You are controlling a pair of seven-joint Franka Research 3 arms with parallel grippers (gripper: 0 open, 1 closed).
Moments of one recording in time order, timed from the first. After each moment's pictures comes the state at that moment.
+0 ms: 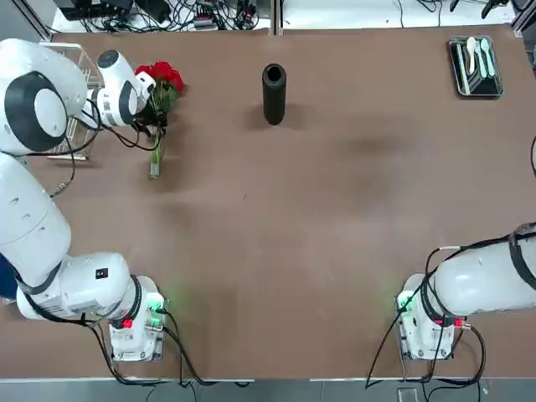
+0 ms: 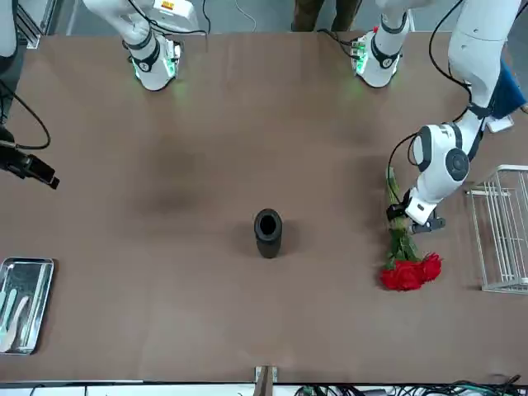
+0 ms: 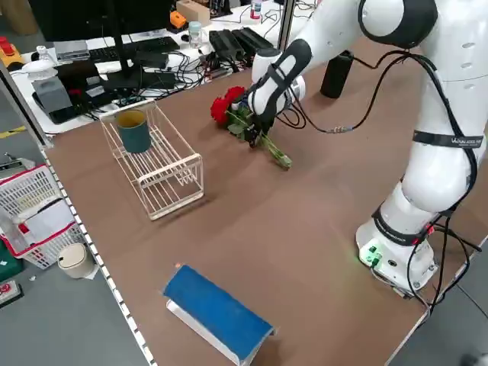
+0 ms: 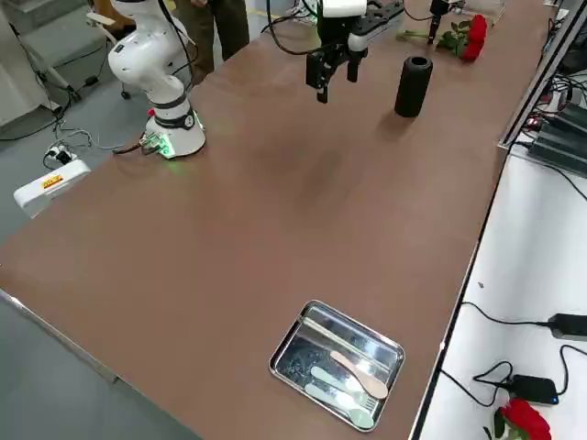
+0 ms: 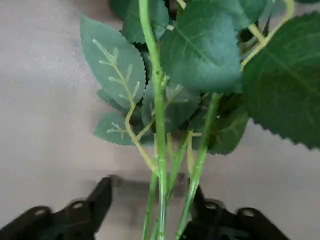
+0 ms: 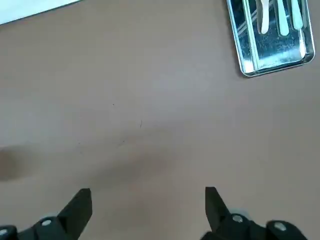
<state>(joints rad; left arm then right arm) 0.13 0.42 -0.12 -2.25 0.01 2.71 -0.14 0.06 0.07 -0.16 -1.59 0.02 1.70 0.16</state>
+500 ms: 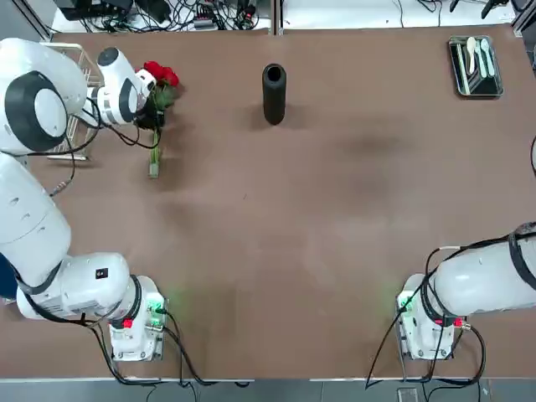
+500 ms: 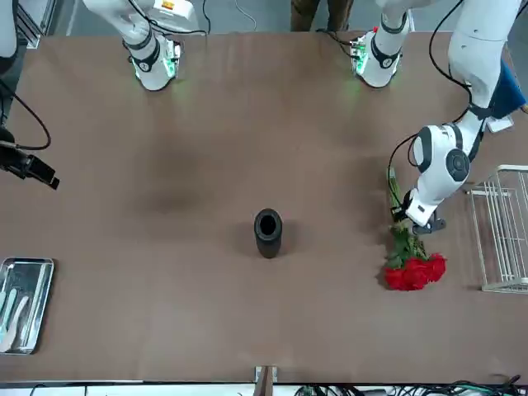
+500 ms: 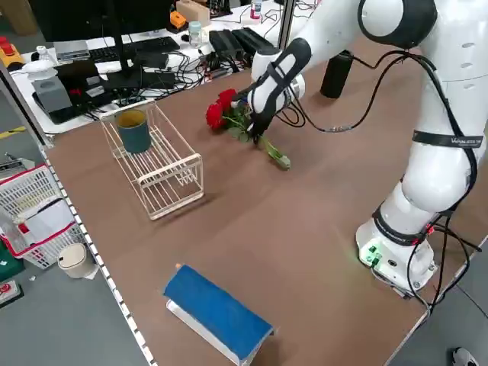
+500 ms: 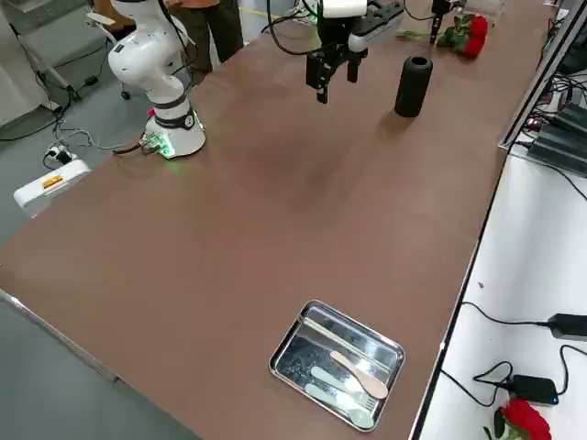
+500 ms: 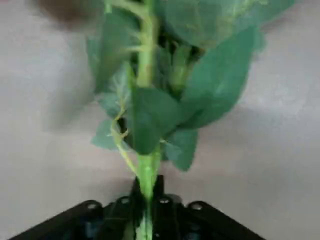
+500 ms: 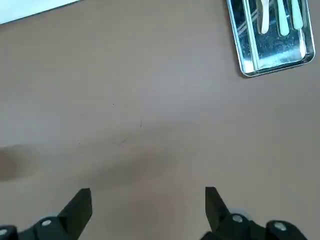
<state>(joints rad) 0.13 0.42 -0.12 -2.24 0.01 2.71 -0.16 0.06 0.07 -0.16 -1.59 0.02 1.70 0.16</state>
